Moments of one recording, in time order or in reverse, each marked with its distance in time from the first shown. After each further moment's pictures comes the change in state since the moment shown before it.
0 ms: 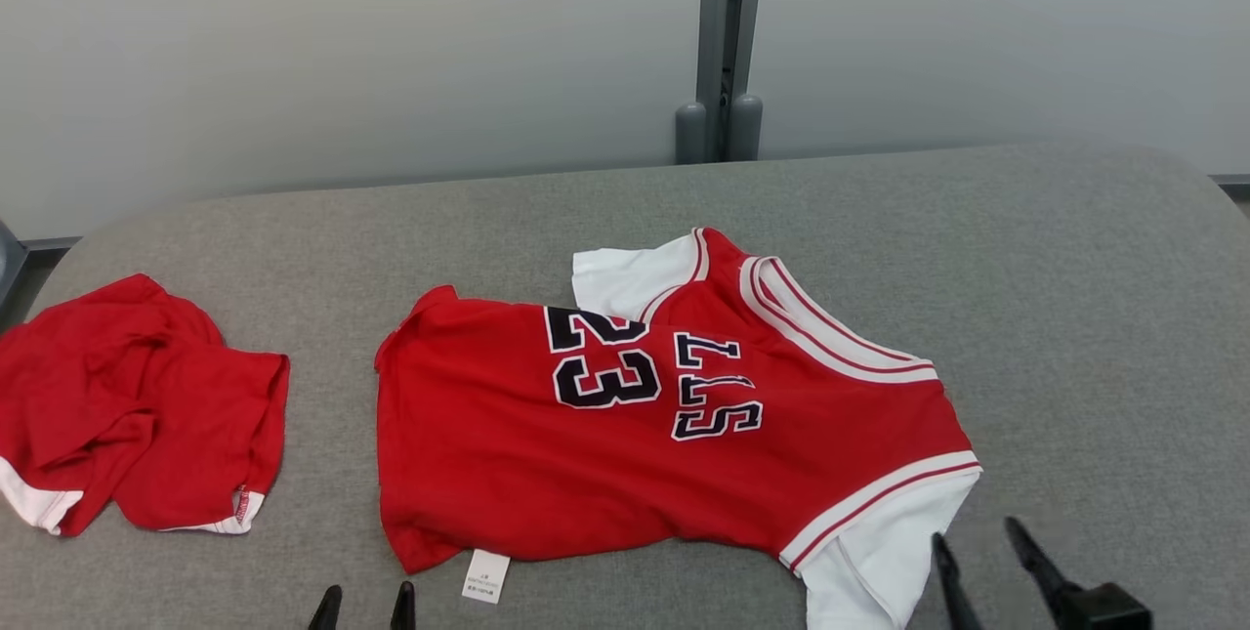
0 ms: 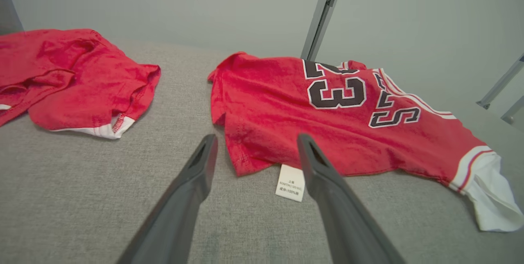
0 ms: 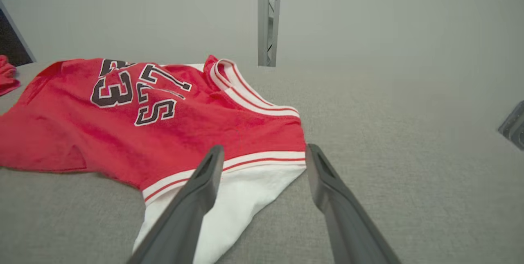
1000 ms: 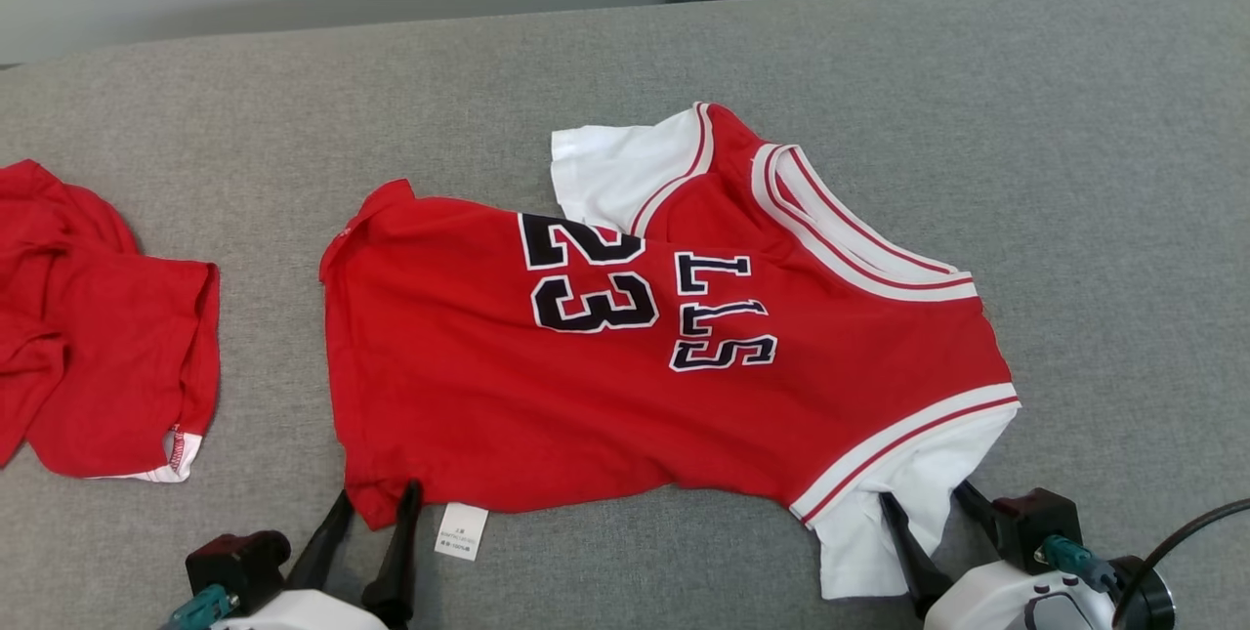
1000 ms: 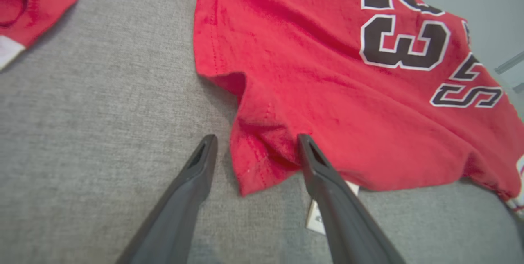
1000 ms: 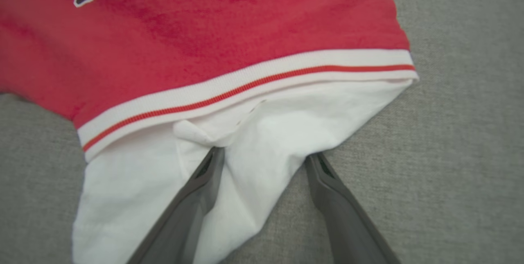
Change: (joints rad) left arm -0.265 0.028 -0.007 0.143 -0.165 -0.048 0.210; right arm -0.181 0.003 0.099 0.151 0.027 0.002 0.238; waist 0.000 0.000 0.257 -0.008
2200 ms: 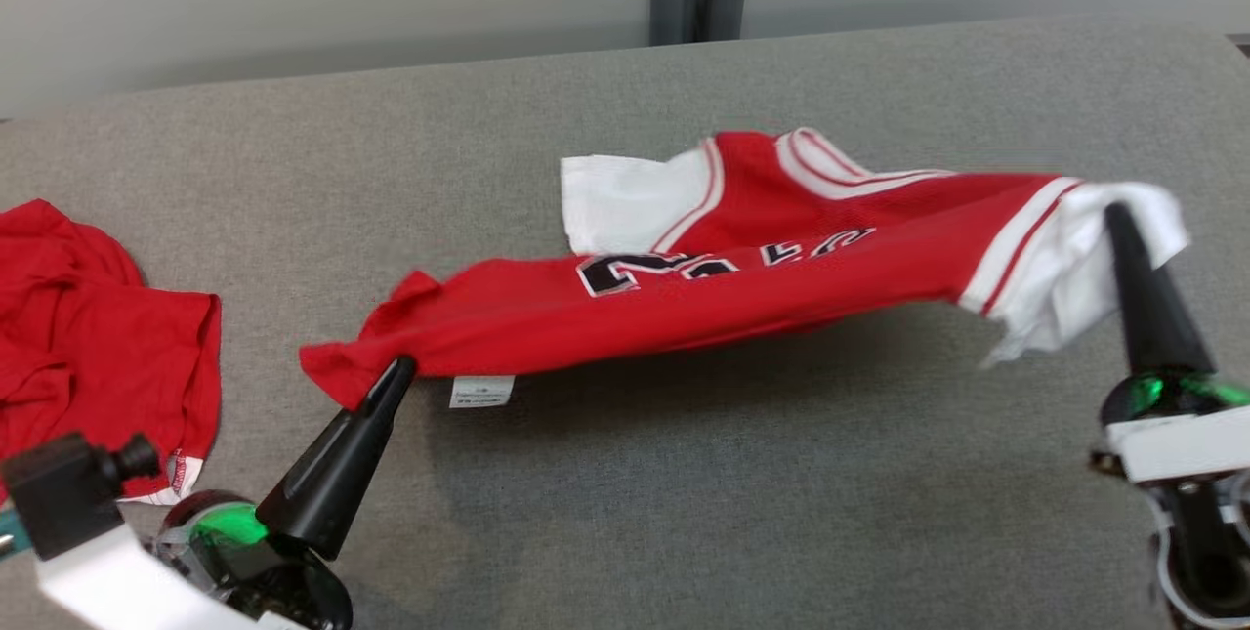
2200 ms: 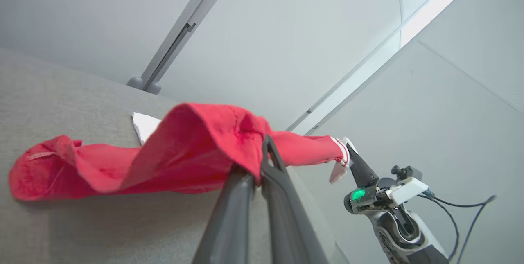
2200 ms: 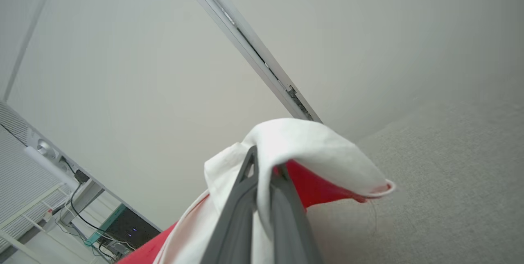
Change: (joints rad) left arm 0.066 0.199 -0.024 -0.702 -0.656 -0.045 0.314; right arm -0.114 -0.029 -0.192 -0.481 0.789 -0.002 0.042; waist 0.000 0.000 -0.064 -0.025
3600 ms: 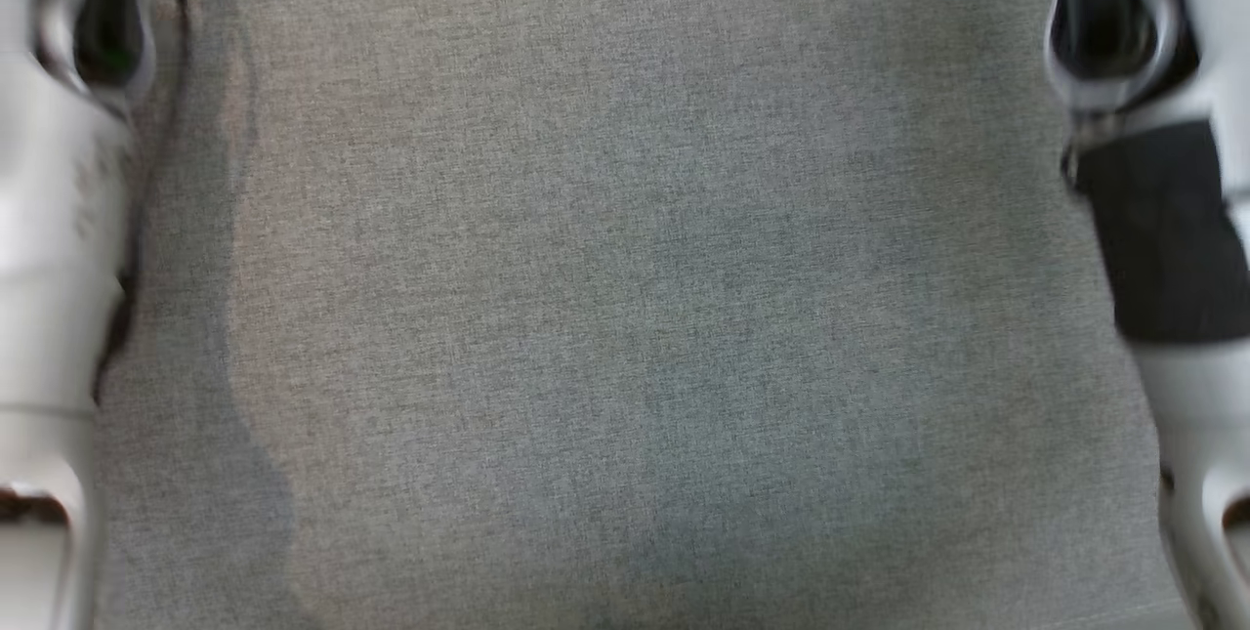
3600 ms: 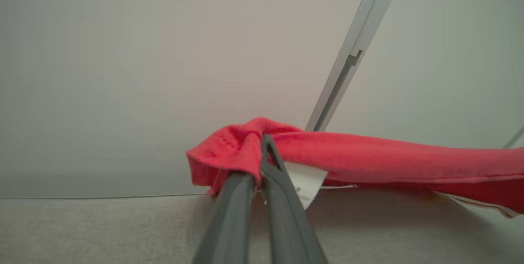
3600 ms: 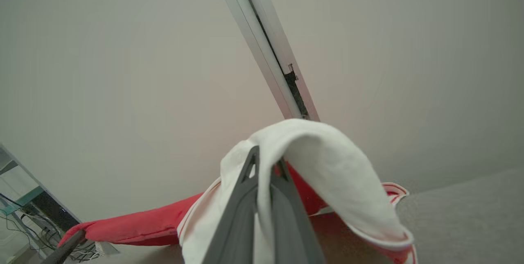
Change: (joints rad) left arm -1.345 -0.005 -0.180 1.215 0.484 0.005 -0.527; right arm -1.059 -0.001 0.305 0.684 -0.127 0.000 -0.299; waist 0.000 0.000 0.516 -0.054
